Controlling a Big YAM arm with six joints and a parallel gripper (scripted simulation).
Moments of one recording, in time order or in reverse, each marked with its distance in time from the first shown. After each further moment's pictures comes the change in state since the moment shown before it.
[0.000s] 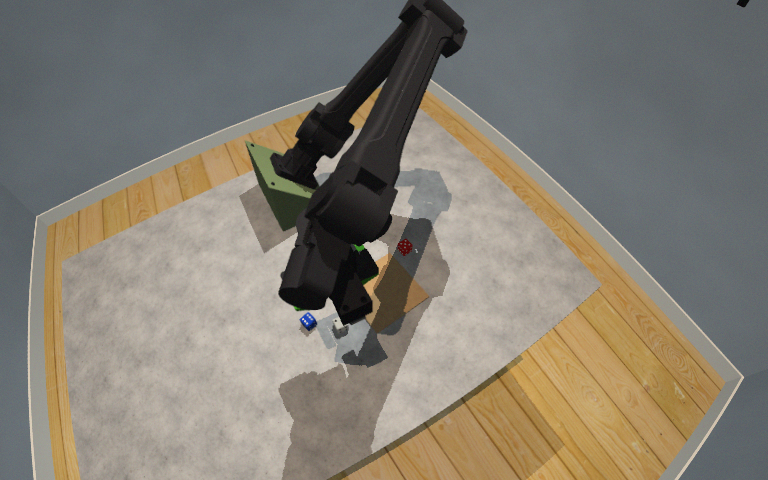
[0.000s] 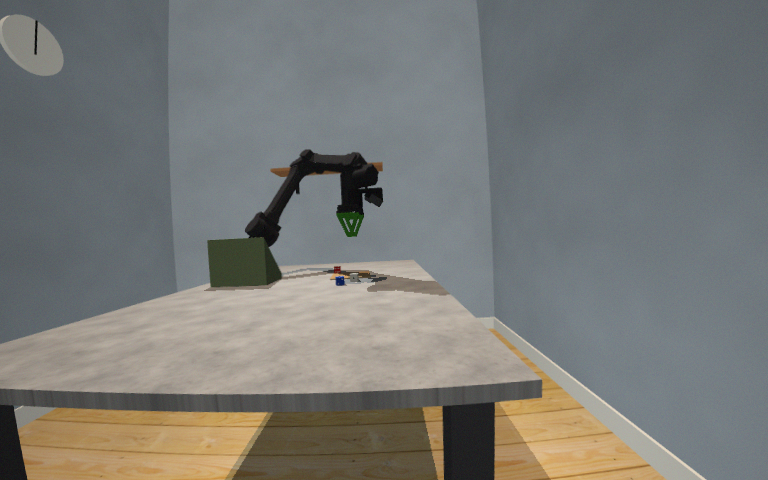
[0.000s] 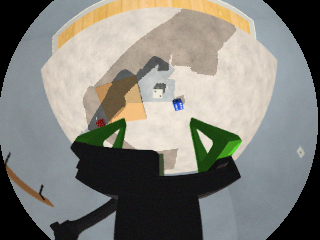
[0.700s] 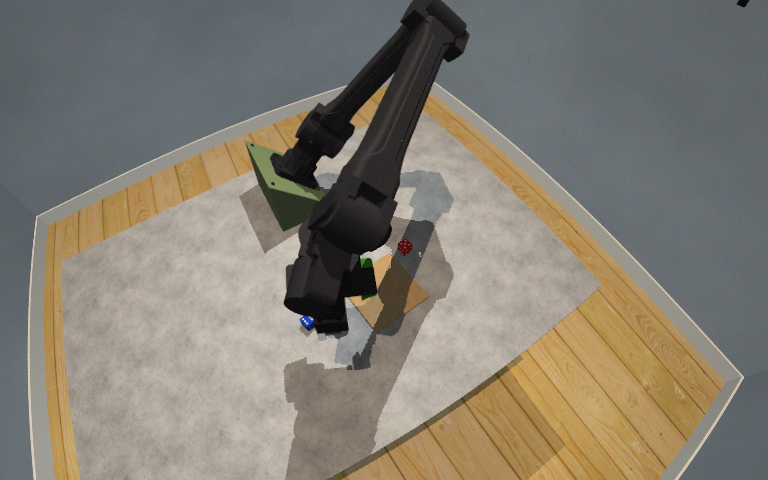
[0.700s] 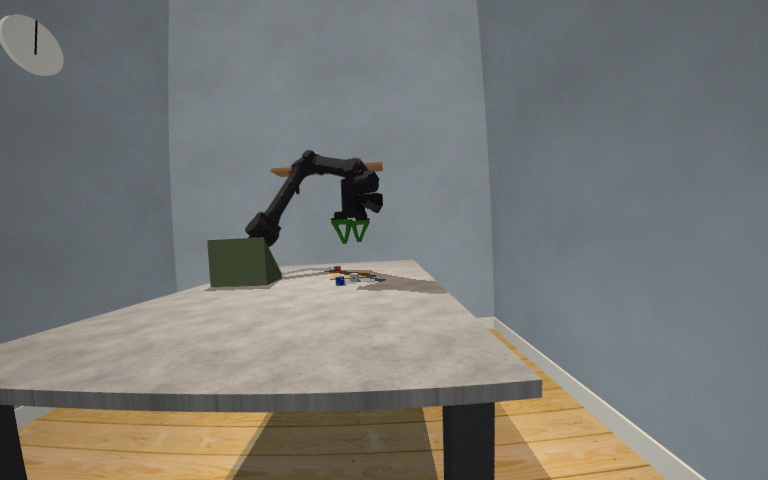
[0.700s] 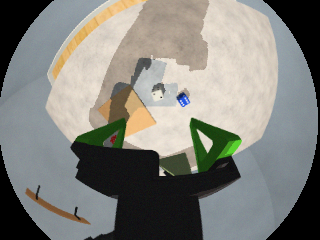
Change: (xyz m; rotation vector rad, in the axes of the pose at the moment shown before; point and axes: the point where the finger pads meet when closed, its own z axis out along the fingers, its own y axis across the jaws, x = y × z) arm 0.001 0.000 0.020 -0.001 0.009 0.348
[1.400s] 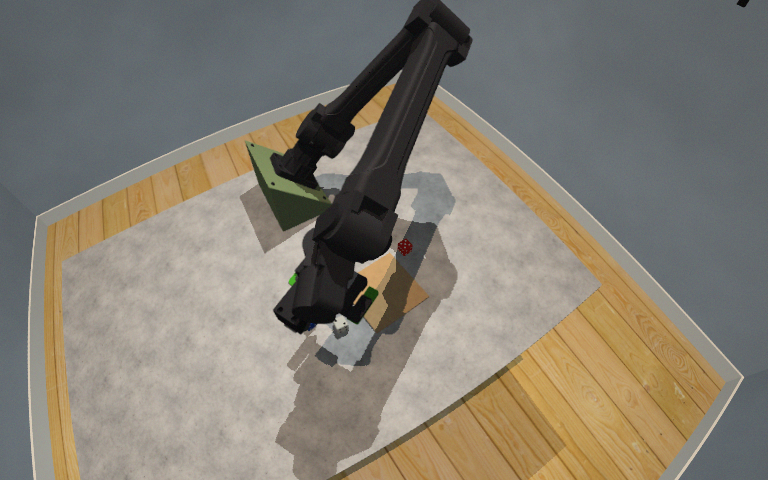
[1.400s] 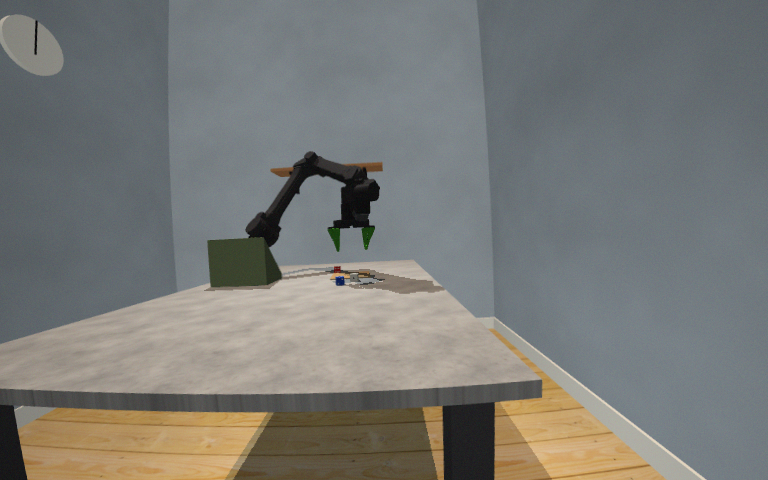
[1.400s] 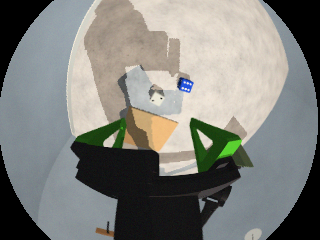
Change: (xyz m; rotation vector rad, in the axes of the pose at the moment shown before) arm 0.001 0.001 0.026 0.001 0.000 0.684
